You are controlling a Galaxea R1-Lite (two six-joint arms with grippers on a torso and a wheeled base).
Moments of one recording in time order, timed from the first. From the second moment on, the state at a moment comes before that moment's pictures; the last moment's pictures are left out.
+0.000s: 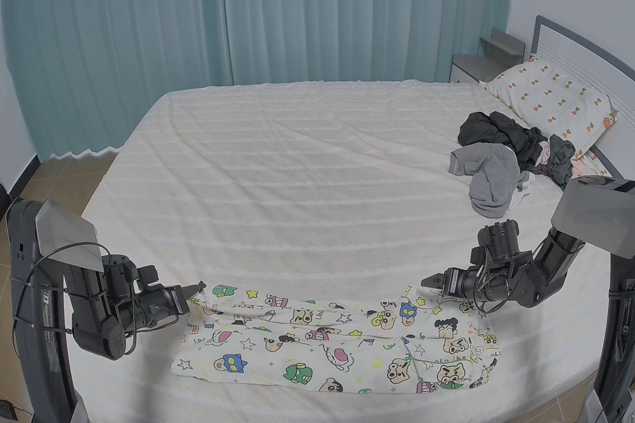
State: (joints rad) left arm 0.03 2.47 -0.40 -1.55 -0.47 -0.28; right arm 0.23 2.30 -0.76 -0.72 0.13 0.44
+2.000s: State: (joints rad) left arm 0.01 2.48 -0.34 -1.50 -0.40 -0.29; right arm 0.23 2.27 -0.76 -0.69 0.13 0.44
